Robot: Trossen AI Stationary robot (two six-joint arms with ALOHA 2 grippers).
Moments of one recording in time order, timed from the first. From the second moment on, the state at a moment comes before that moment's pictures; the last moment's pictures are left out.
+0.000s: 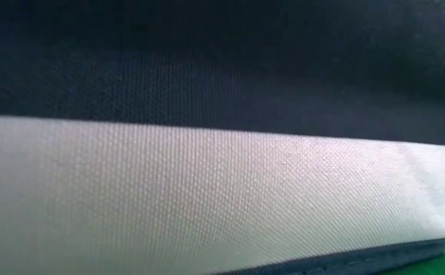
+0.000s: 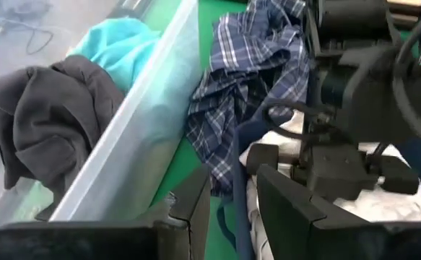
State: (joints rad) left arm -0.59 1.62 2.10 -1.57 -0.66 -0.78; right arm 0.34 2.06 1.61 -0.16 0.00 0.17
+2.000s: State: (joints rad) left arm -0.58 1.79 1.36 -0.59 -0.26 -0.76; right arm 0.39 1.39 1.69 -0.83 0.47 0.21
